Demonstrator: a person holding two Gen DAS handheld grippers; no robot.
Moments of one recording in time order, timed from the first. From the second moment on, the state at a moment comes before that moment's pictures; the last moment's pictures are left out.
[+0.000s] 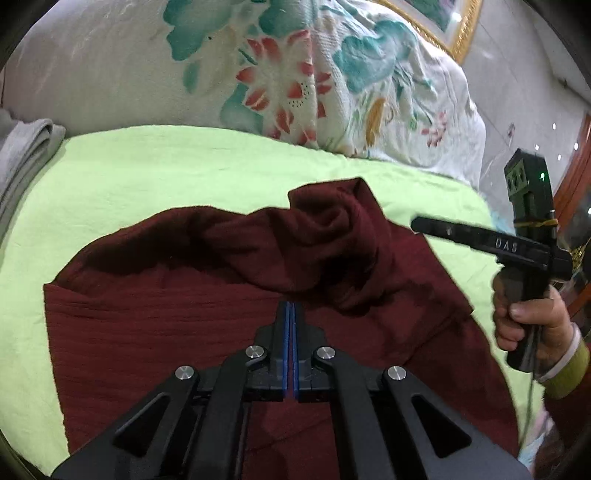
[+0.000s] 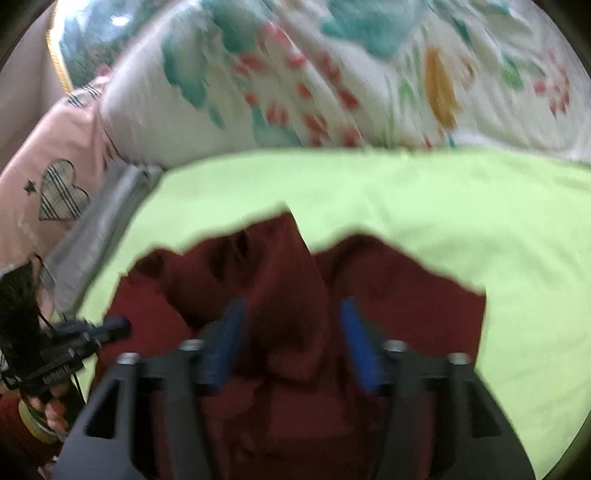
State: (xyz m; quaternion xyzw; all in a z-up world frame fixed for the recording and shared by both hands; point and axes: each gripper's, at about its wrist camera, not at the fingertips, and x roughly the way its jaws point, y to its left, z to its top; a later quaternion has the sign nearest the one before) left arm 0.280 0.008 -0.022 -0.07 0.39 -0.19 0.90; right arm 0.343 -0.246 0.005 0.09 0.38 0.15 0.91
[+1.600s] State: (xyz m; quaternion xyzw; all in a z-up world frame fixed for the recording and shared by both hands) left arm 0.305 0.025 -0.098 -0.38 0.50 -0.29 0.72; right arm 0.270 -0.271 -0.056 0.27 0.44 0.18 0.84
